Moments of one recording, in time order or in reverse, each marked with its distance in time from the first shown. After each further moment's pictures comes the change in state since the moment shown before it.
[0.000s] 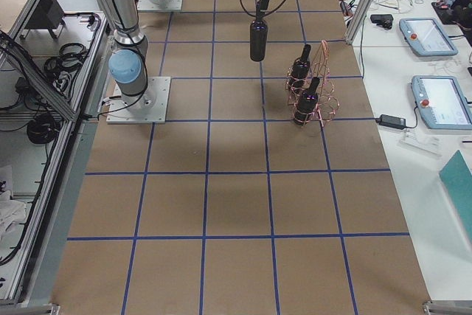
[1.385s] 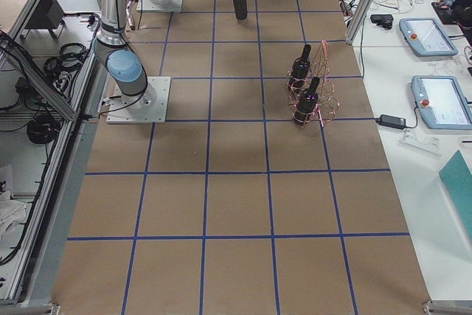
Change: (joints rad) left arm 0.340 -0.002 0.011 0.023 0.025 0.325; right arm 0.588 0.327 -0.146 -0.306 0.055 0.812
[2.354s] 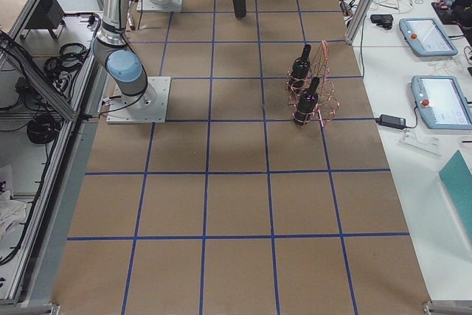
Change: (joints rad) left arm -0.004 -0.001 -0.002 -0.001 -0.007 0.004; right arm 0.022 0.050 -0.060 0.045 0.001 0.006
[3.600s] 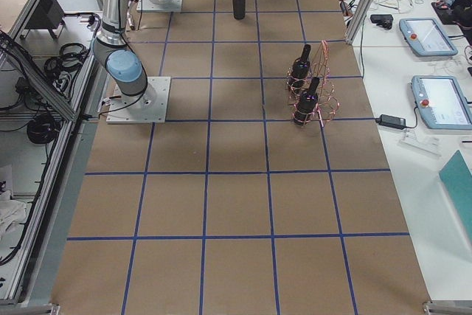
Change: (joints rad) left arm -0.008 0.007 -0.017 -0.011 0.001 0.000; right arm -0.006 -0.026 -0.003 -0.003 0.009 -0.002
